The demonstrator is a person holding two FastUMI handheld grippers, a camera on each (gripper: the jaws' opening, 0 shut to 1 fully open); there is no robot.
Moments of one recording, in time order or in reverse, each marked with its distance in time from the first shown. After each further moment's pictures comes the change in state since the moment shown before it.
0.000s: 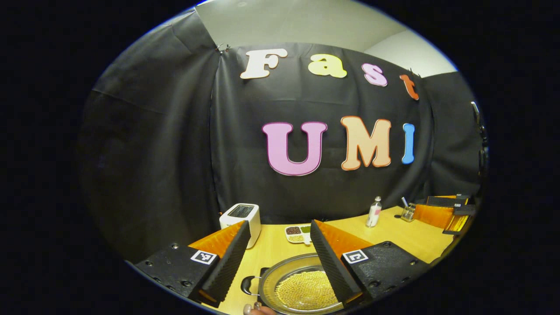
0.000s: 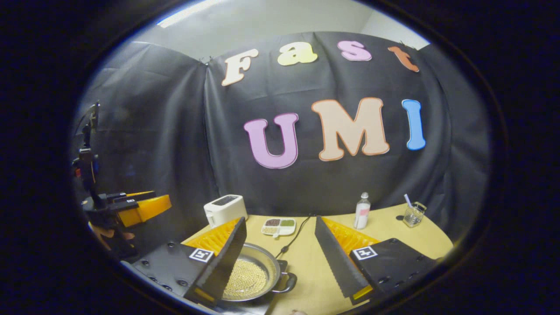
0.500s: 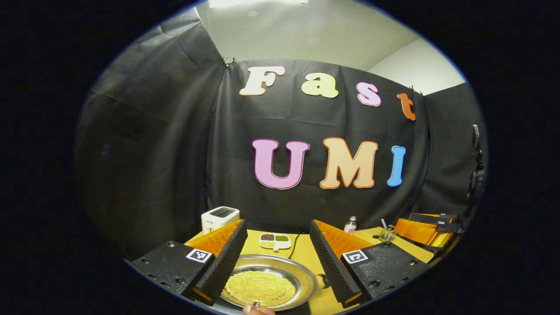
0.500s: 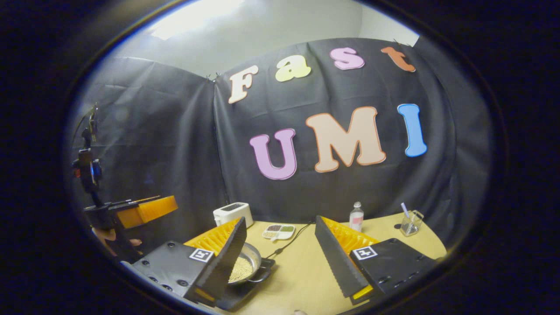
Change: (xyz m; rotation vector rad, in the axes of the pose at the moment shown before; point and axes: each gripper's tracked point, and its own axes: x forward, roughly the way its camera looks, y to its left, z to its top) left arm -0.048 -0.130 0.015 -0.071 -0.089 0.045; right arm -0.052 -0.090 0.033 0.035 -0.095 0.127
